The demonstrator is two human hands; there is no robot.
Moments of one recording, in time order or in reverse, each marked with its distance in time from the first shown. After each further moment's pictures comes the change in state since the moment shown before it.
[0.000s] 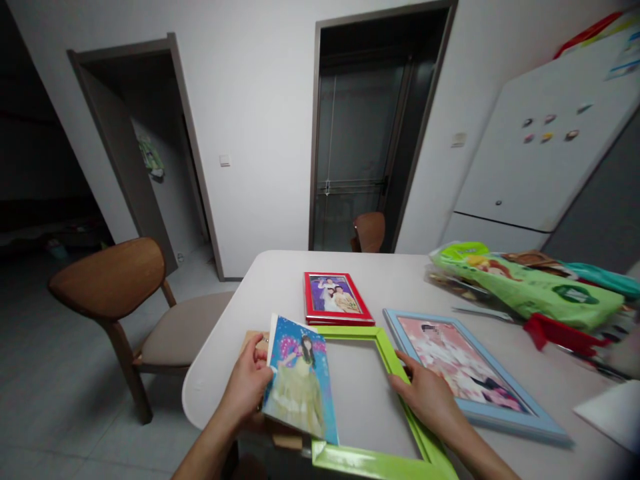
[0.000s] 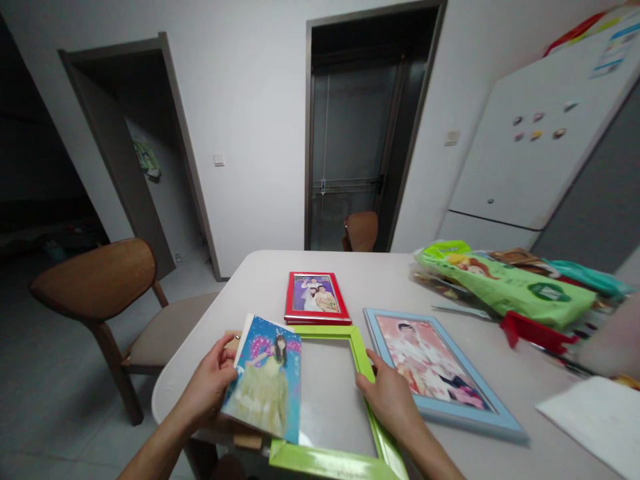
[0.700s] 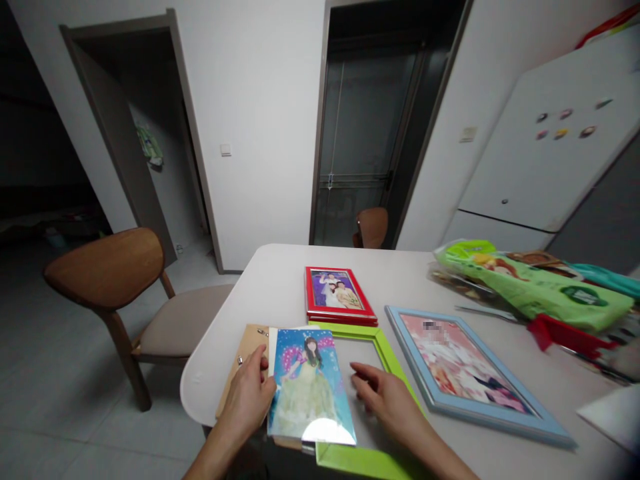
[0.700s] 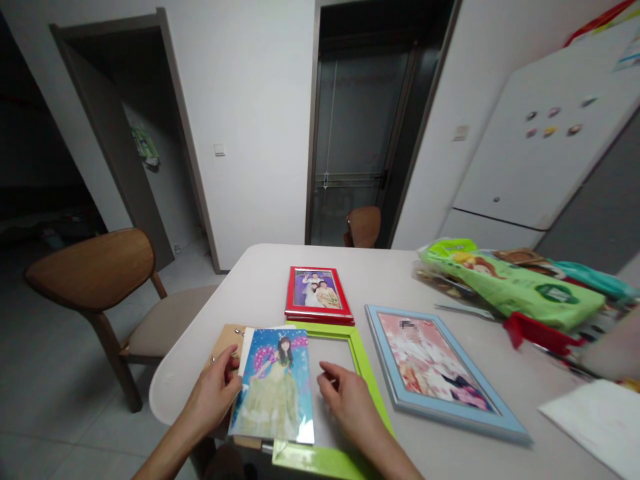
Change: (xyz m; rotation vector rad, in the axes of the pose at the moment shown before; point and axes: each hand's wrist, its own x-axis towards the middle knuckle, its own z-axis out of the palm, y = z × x) left_hand -0.009 -0.027 -0.003 0.404 0.059 0.053; right_hand -0.020 -0.040 0.027 0.387 -0.247 -0.142
